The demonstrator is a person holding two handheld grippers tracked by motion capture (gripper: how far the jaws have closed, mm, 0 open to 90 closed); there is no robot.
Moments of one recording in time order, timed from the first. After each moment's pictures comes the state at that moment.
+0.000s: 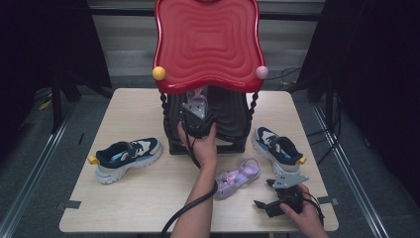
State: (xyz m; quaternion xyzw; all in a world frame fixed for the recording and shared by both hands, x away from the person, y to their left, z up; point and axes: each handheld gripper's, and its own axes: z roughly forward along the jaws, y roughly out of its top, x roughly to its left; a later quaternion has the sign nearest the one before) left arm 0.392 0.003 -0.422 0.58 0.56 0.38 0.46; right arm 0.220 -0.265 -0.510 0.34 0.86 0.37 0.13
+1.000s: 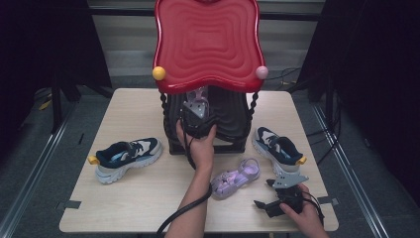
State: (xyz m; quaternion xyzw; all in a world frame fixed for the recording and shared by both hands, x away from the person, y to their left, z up) left arm 0.389 0.008 -0.416 0.62 0.53 0.35 0.46; right arm 0.220 -0.265 -0.510 0.34 0.86 0.37 0.13
